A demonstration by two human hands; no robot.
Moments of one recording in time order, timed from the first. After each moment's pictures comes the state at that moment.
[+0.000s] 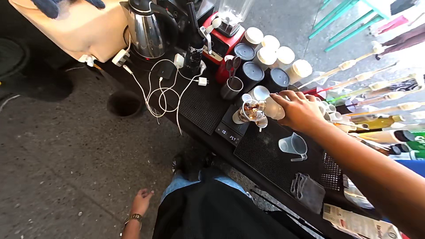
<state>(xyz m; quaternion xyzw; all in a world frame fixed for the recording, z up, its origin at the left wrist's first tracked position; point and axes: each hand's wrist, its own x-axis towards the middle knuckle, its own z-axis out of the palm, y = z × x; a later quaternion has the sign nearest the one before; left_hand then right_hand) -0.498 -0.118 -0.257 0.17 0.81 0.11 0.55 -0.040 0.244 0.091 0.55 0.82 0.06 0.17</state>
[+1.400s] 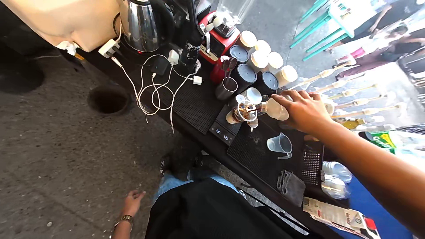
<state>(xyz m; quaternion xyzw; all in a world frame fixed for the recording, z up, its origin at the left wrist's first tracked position) -0.492 -0.118 -0.284 0.16 0.80 0.12 0.57 -0.047 0.239 0.130 0.53 0.81 0.11 0.24</state>
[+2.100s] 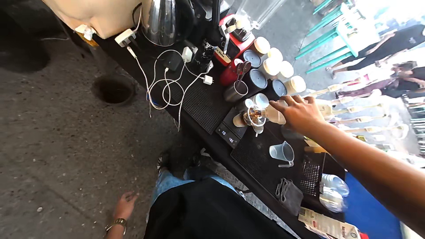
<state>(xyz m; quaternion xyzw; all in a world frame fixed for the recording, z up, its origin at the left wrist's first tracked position) -0.502 -0.157 -0.293 0.12 0.81 0.13 0.57 -0.085 0.260 0.113 0.47 0.80 0.14 0.34</state>
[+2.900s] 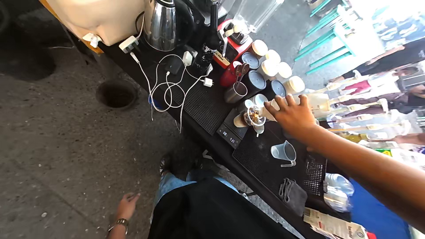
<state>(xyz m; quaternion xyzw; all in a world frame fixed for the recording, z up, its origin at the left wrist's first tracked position) -0.511 -0.152 -0.292 0.10 0.80 0.16 0.56 -0.111 0.230 0.107 0.41 0.81 0.23 0.35</state>
